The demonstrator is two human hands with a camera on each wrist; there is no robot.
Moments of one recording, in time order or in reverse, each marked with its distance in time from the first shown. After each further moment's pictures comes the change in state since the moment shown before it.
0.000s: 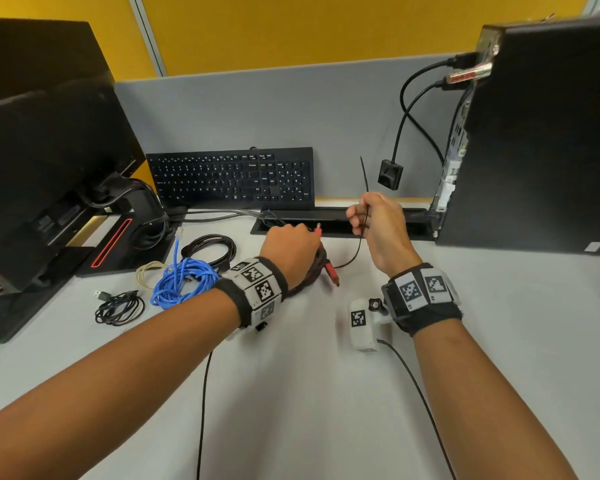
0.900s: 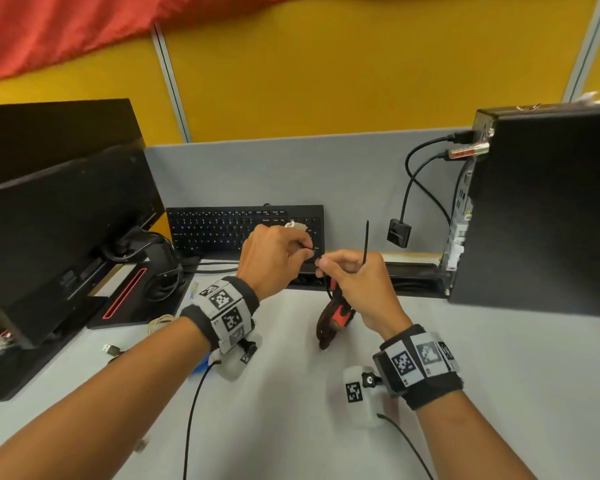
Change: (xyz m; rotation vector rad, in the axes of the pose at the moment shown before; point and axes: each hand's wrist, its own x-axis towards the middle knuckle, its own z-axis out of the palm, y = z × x) left_hand 0.008 -0.073 -0.031 -0.701 0.531 -0.063; right_hand -0.018 -0.005 0.036 -0.284 -0.217 -0.292
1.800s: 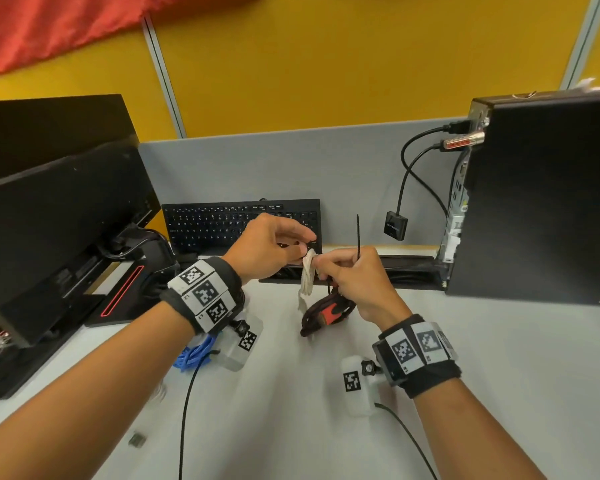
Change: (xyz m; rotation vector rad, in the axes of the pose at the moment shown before) left_hand 0.007 -0.001 -0.013 -0.535 -0.268 -0.183; right_hand 0.003 -0.001 -0.001 0.055 -0.047 0.096
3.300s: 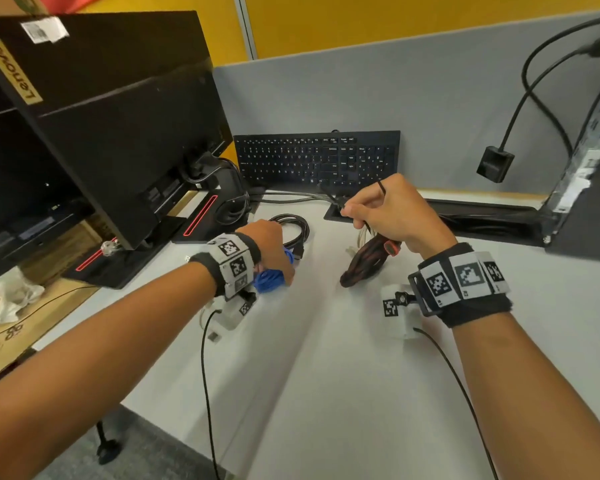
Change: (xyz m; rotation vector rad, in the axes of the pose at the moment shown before) left_hand -0.063 -0.086 -0.032 0.959 -0.315 -0.718; right_hand 0.014 -0.013 0.040 -0.426 -0.263 -0.026
